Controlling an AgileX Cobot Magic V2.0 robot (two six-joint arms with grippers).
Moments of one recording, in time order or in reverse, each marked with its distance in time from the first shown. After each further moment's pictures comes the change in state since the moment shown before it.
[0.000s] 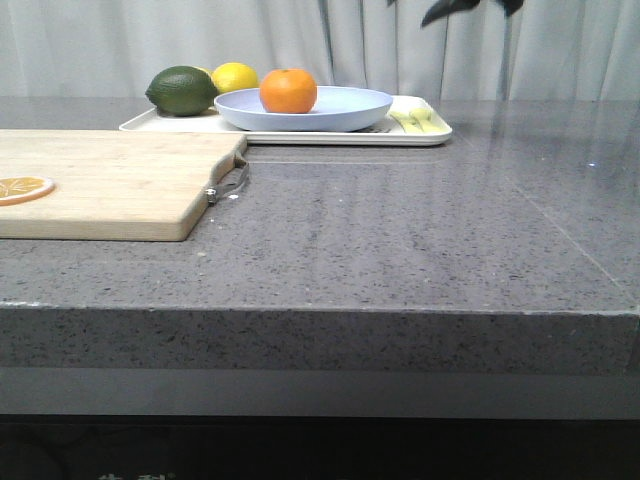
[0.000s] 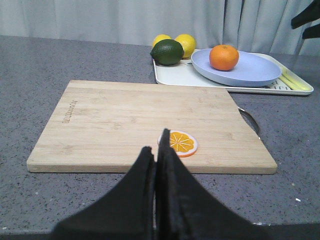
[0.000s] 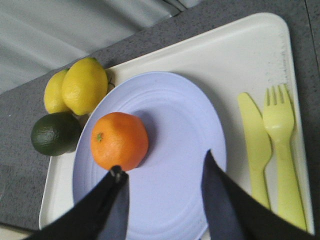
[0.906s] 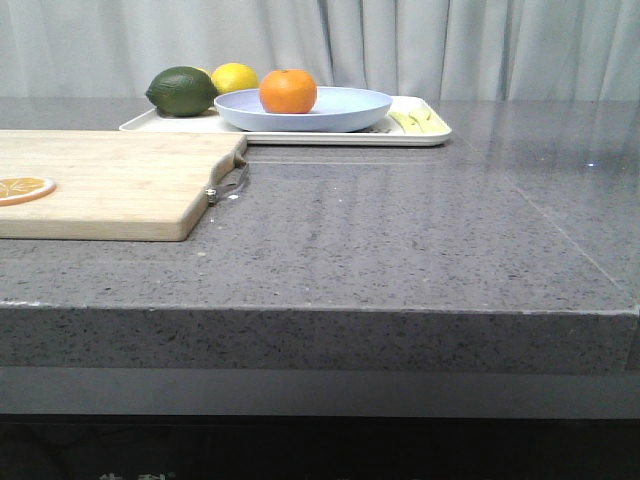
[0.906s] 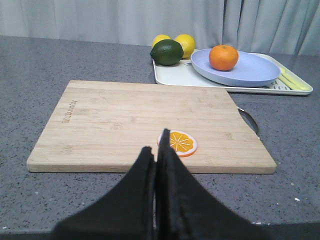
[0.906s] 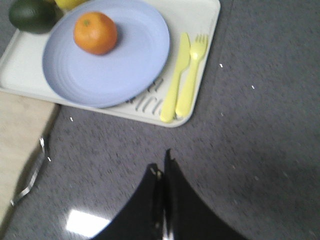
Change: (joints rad) left arm 0.000 0.000 0.000 0.000 0.000 0.000; right arm -0.003 -0.656 0.554 -0.253 0.277 -0.328
